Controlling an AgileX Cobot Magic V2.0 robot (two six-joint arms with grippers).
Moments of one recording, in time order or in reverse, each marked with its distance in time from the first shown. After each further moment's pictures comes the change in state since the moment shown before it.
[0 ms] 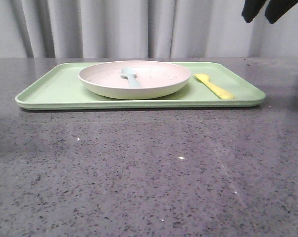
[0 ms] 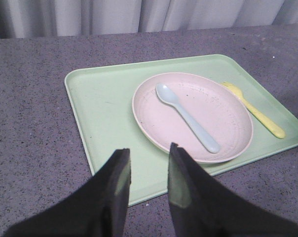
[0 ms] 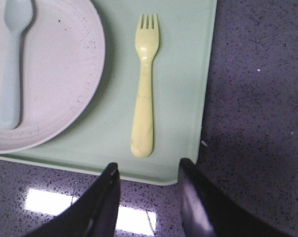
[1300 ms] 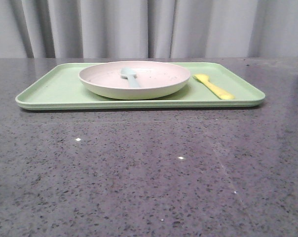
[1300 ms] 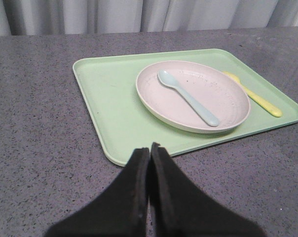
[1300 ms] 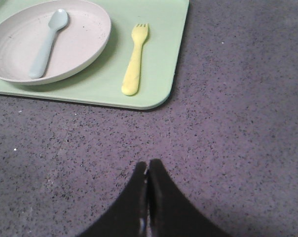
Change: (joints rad) left arm 0.000 -0.279 0.233 0.013 -0.026 0.000; right arm 0.000 -0.839 0.757 -0.035 -0.330 0.000
